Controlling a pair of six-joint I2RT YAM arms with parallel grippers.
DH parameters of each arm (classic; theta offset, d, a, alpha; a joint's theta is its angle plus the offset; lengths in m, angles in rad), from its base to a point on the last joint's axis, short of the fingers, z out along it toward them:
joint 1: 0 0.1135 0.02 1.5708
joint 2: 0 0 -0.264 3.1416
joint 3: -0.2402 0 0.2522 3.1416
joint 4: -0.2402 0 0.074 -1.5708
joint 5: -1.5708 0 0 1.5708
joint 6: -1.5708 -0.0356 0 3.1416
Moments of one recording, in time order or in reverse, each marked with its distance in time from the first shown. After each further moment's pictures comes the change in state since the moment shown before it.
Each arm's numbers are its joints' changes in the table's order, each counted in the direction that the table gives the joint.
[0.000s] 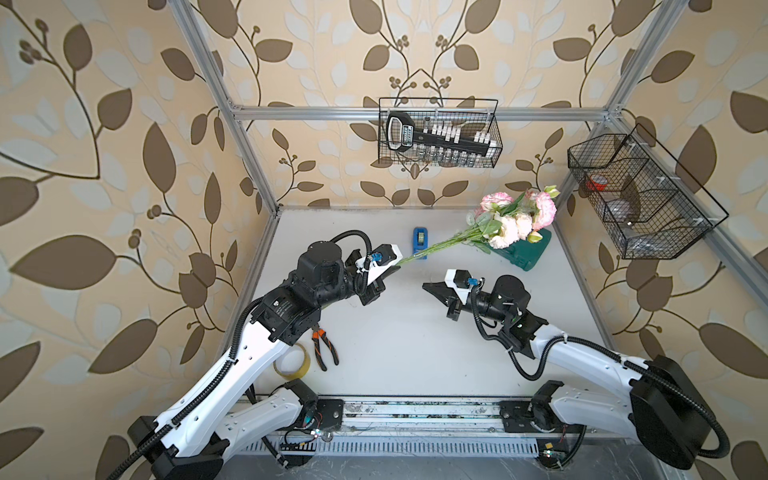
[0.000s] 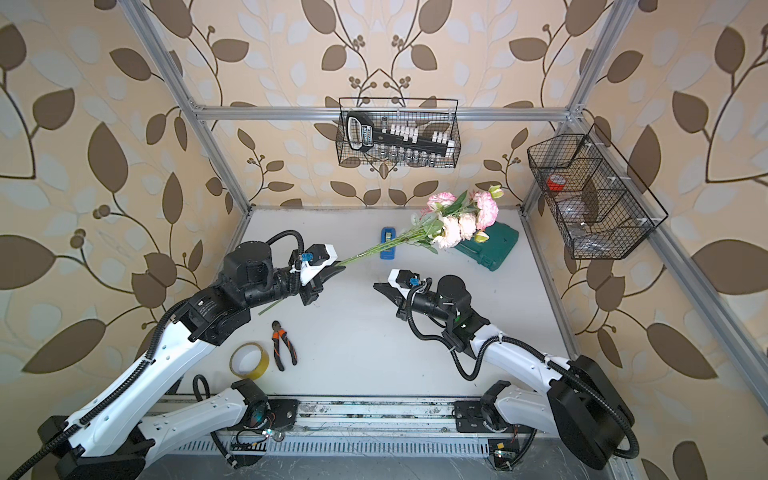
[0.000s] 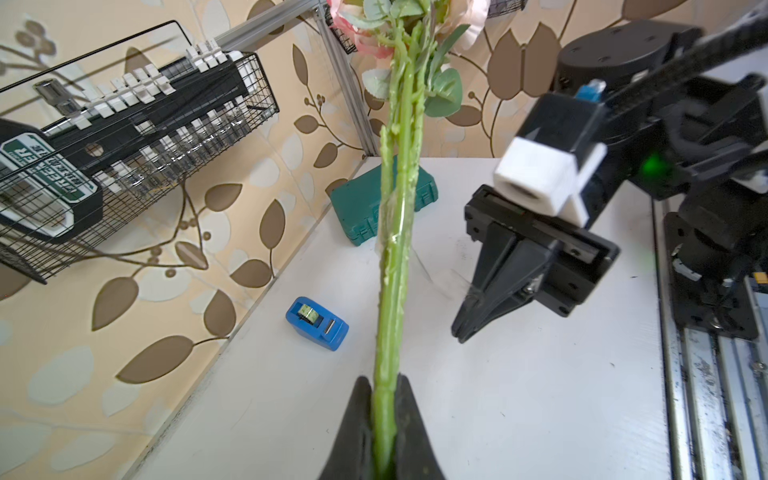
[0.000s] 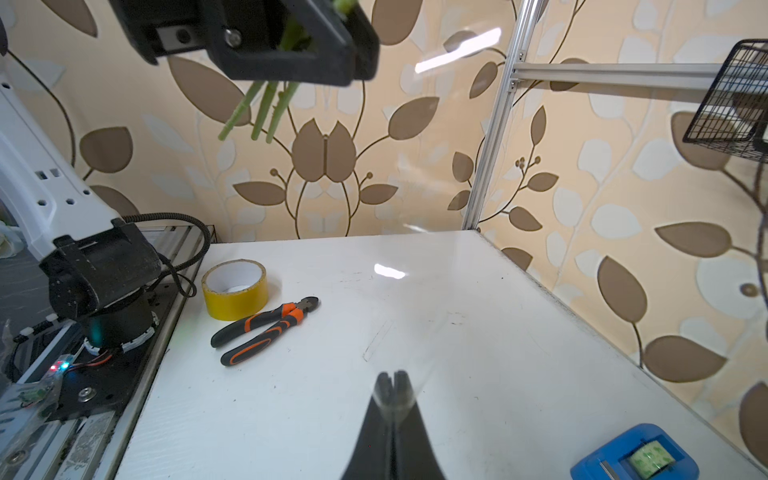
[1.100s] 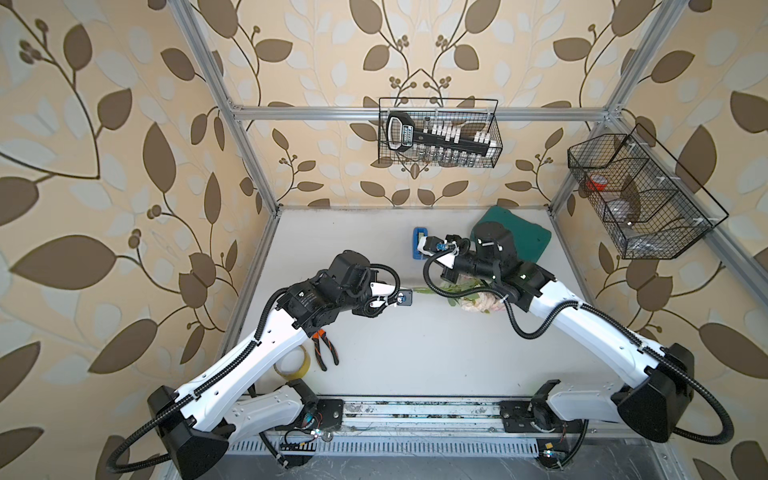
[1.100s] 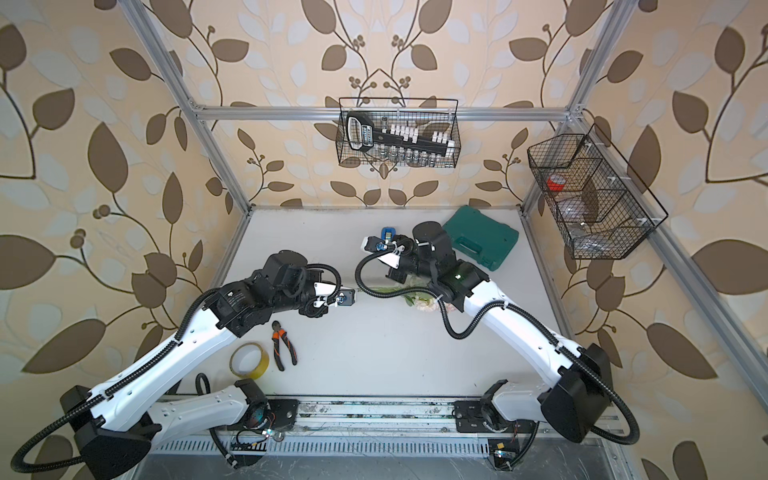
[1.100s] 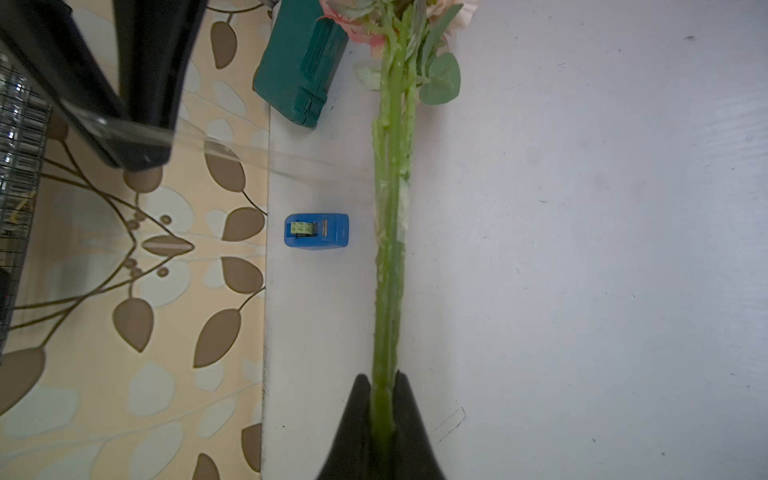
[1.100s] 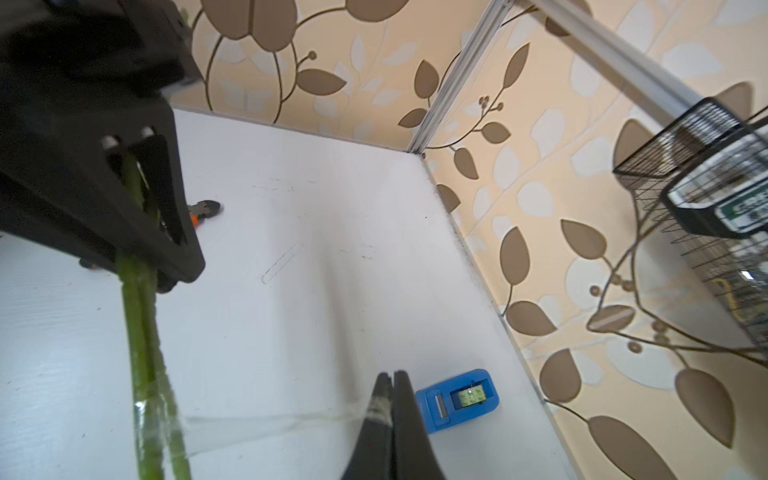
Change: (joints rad) left arm -0.081 -0.058 0.060 -0.246 0.196 -0.631; right arm -0.031 -0.236 -0.706 -0.877 -0.164 0.444
